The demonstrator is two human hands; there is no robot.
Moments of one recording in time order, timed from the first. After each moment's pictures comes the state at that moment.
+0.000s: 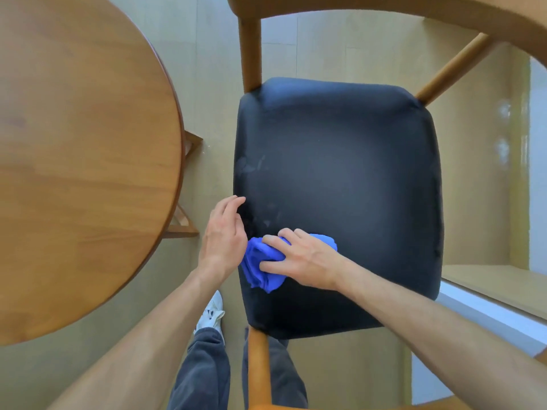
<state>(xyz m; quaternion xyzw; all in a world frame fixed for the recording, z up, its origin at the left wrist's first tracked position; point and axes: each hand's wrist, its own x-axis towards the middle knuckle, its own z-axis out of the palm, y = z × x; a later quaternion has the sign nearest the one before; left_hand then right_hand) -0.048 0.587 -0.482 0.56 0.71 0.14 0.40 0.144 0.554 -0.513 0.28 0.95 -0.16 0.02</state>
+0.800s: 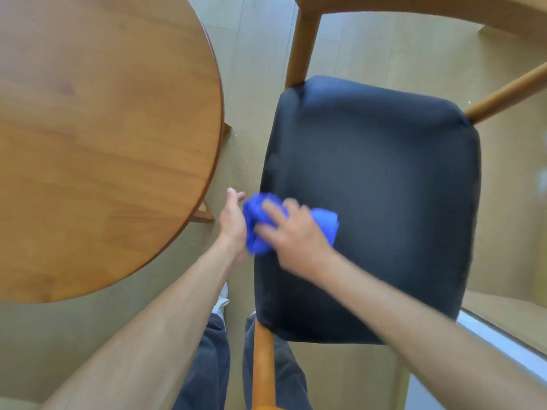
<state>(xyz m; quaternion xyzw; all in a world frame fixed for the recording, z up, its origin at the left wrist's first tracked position) -0.051 0.609 -0.480 0.01 0.75 0.32 0.58 0.080 0.589 -0.509 0.41 0.90 -0.14 -0.02</state>
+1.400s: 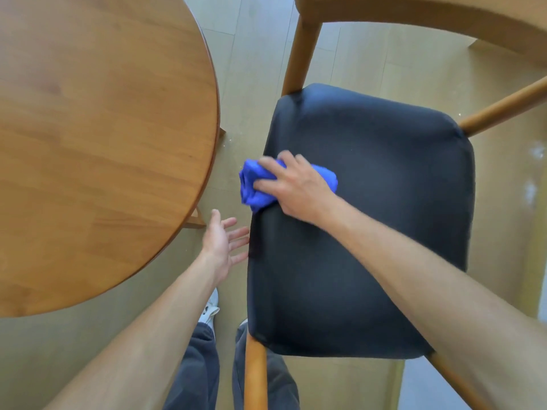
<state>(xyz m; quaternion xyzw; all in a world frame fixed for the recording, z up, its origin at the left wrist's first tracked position) -0.072 0.595 -0.497 -0.06 0.73 0.25 0.63 0.085 0.691 -0.518 0.31 0.95 -0.04 0.02</state>
